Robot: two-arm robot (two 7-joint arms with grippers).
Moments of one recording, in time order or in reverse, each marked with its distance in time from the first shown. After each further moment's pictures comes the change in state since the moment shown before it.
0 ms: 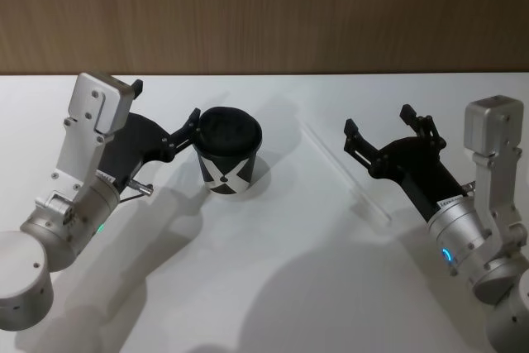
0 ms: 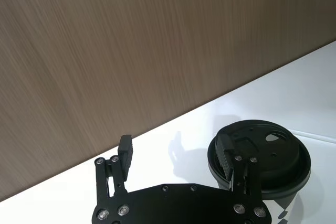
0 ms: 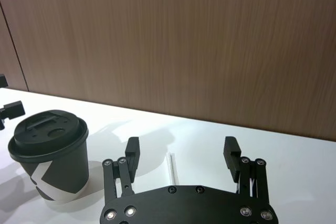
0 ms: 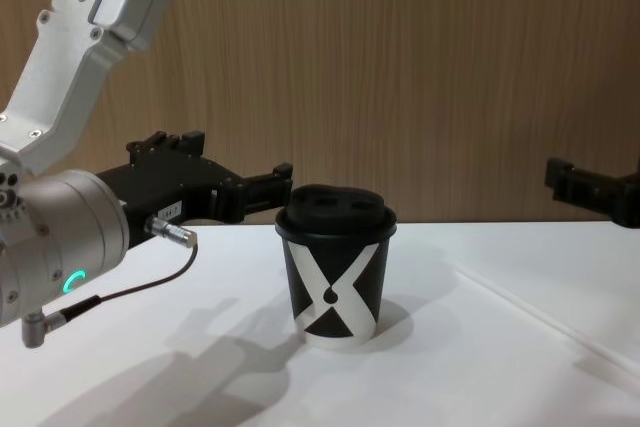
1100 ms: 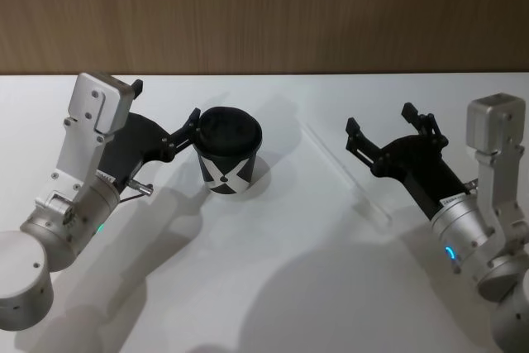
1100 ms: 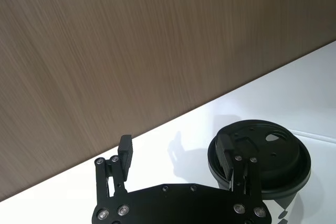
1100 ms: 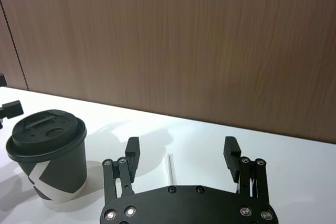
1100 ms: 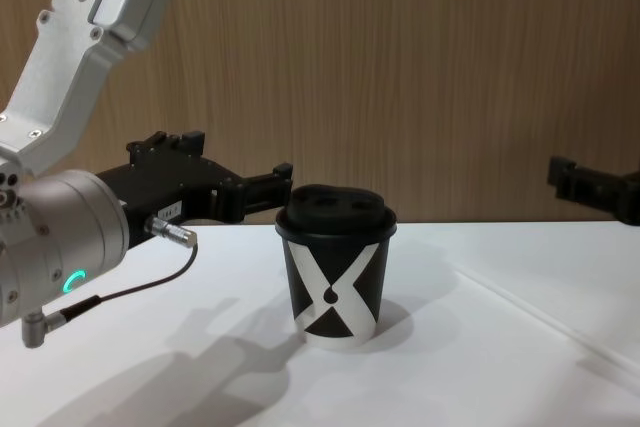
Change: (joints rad) left arm 0.000 0.000 0.000 0.000 0.000 0.000 0.000; right arm 0.004 0.006 0.005 0.003 0.000 0.000 0.009
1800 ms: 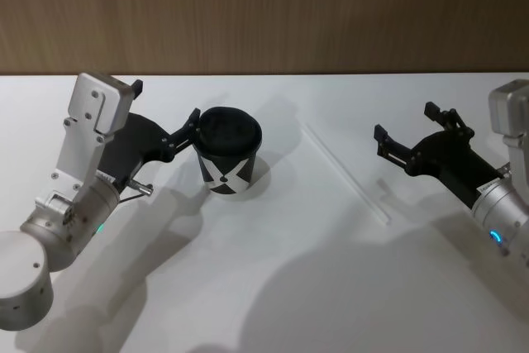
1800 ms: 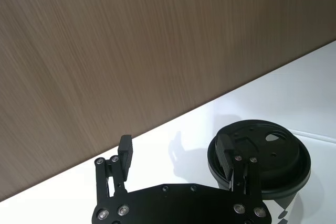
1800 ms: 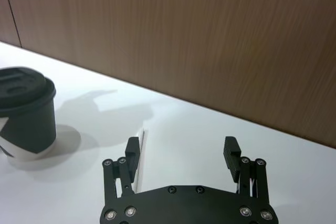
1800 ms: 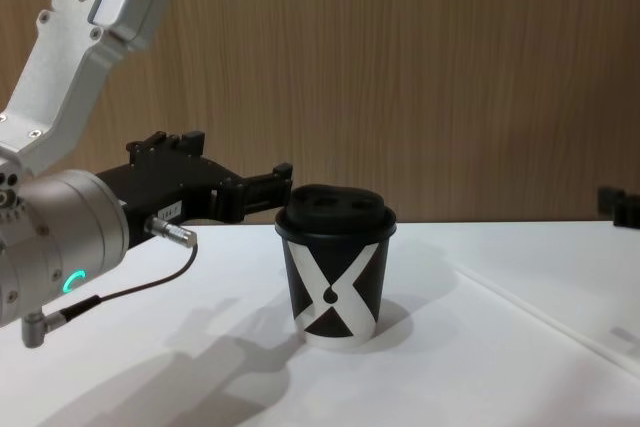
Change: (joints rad) left arm 0.000 0.000 0.000 0.000 0.000 0.000 0.000; right arm 0.081 0.130 0.052 0.100 0.025 0.051 0.170
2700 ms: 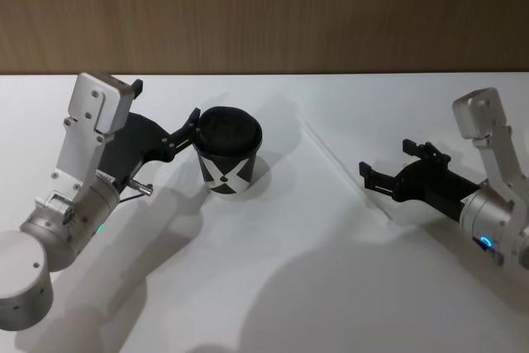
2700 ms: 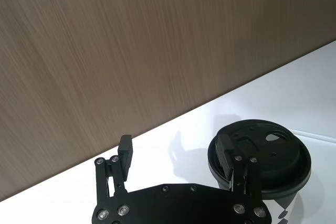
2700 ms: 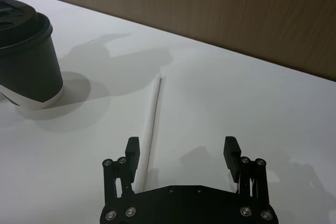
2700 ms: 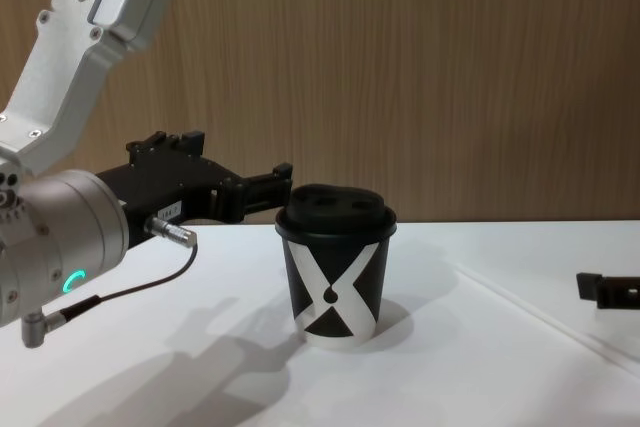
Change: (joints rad) left arm 0.000 0.000 0.000 0.000 0.000 0.000 0.000; right arm 0.081 0.027 -0.053 0.090 0.023 0.201 0.097
